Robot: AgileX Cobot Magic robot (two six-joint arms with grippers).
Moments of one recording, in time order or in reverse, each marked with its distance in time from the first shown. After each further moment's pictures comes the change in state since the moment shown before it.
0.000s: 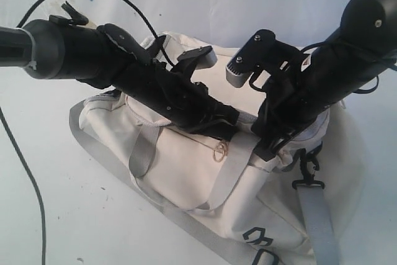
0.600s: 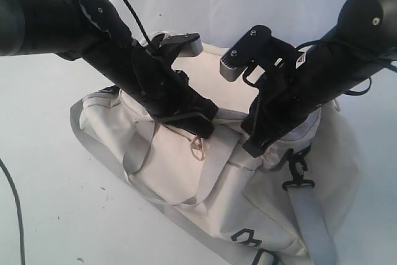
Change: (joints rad) left arm 0.027 -0.124 0.000 0.319 0.102 -0.225; right arm 0.000 0.000 0.000 0.051 -0.026 0.002
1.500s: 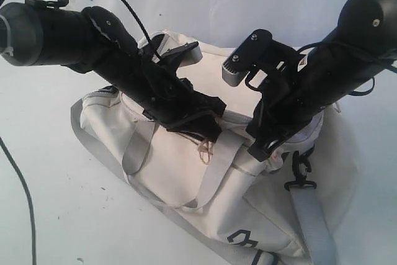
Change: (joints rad) left arm 0.002 0.068 0.000 -0.131 -0.018 -0.034; right arm 0.003 0.000 0.000 -0.022 0.025 0.004
